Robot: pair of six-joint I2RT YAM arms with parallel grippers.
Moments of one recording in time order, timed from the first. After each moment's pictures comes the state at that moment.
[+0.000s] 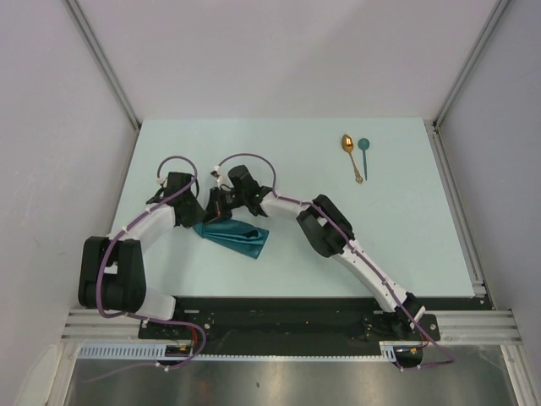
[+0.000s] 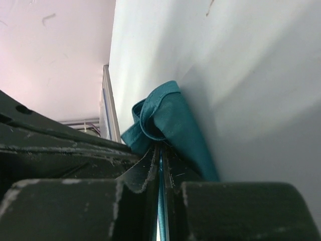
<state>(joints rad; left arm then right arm) -0.11 1.44 0.80 -0.37 -0.09 -0.66 0.84 2.74 2.17 0.15 -0.83 0.93</state>
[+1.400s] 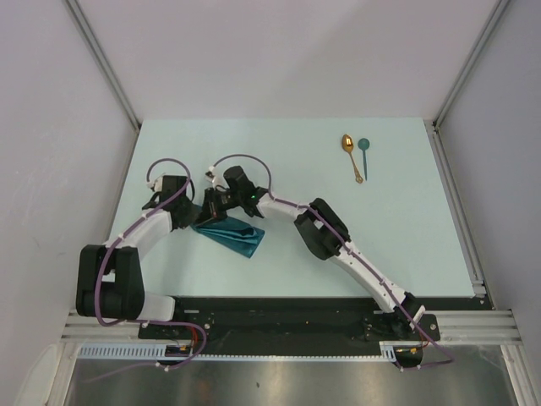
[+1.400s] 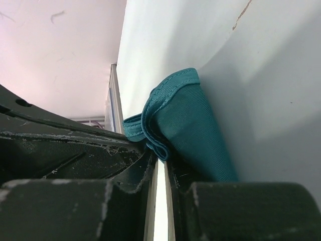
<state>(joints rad) -0.08 1.39 0.75 -0.32 -0.17 -0.73 0.87 2.82 2.30 0.13 -0.85 0.96</state>
